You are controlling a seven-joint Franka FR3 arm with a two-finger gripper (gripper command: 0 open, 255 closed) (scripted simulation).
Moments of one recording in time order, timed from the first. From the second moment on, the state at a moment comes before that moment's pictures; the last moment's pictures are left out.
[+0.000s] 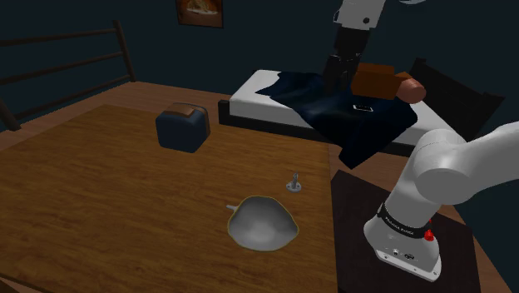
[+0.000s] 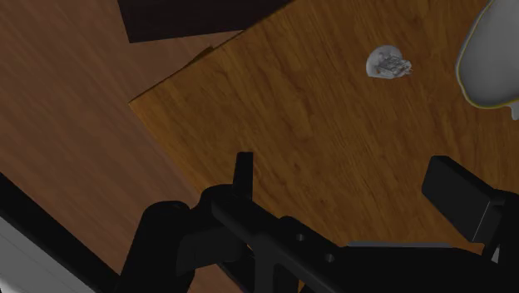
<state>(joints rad) 0.02 -0.83 -0.02 -2.39 0.02 1.58 0.14</state>
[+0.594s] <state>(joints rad) 0.05 -0.78 0.07 -2.55 0.09 1.74 0.24</state>
